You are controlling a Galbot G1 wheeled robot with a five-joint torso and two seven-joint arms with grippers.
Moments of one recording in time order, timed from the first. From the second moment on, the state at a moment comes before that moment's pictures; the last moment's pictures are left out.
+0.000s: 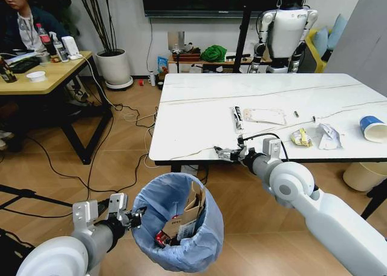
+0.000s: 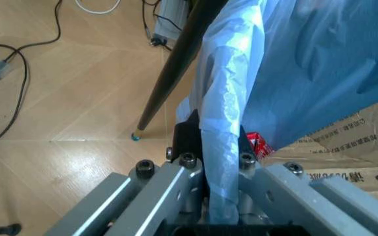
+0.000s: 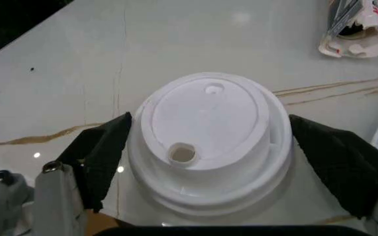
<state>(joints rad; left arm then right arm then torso) 1.56 -0.85 -0.51 -2.49 -1.41 0.74 -0.76 -0.84 0.85 0.05 2.03 1.11 -0.59 0.44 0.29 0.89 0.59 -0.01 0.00</state>
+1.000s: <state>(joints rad) 1.55 -0.86 -0.50 -2.47 -1.41 0.74 -0.75 -0.84 0.80 0.12 2.23 1.16 -0.60 0.43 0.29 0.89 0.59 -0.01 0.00</state>
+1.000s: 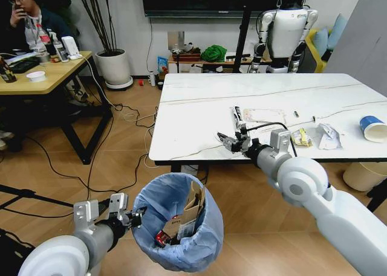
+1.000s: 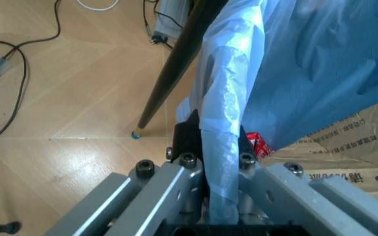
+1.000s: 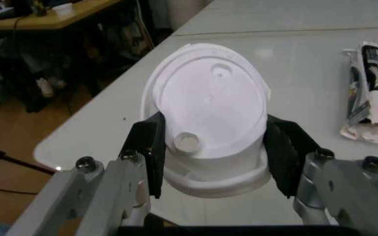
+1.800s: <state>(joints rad) 1.51 -0.87 -0.47 -2.44 -1.40 0.74 -0.76 -0.89 0.76 0.09 2.47 1.27 -0.64 0.27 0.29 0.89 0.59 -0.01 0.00</state>
